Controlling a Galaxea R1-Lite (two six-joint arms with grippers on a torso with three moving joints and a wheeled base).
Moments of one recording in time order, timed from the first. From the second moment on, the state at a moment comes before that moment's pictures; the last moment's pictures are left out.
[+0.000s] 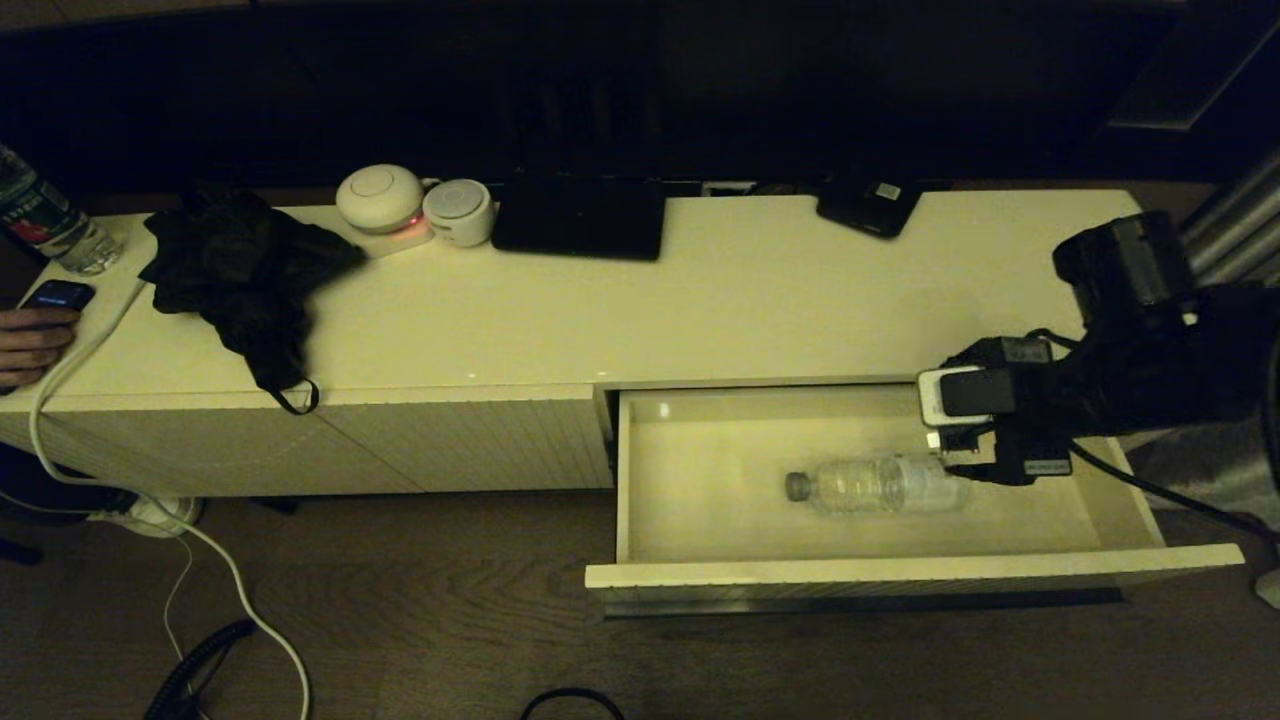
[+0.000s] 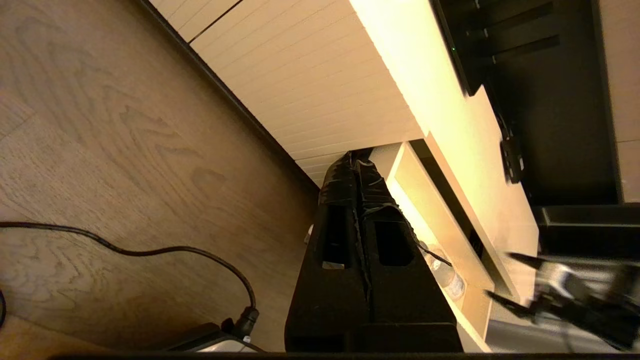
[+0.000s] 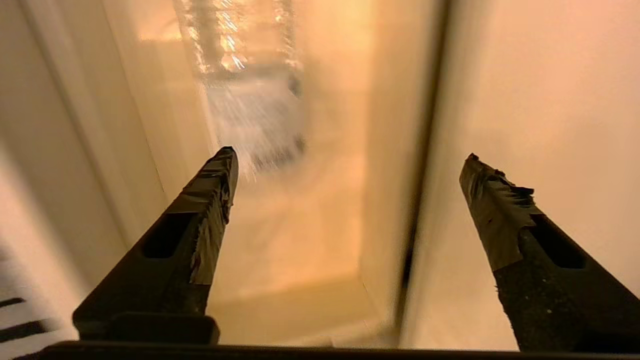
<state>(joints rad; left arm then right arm) 0.00 0.00 0.00 -0.02 0.02 -0.99 0.19 1.70 -1.24 0.24 0.02 -1.37</state>
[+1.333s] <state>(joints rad) 0.00 0.00 0.00 -0.02 0.02 -0.99 0.25 1.30 -0.50 0.08 0.07 -0.95</state>
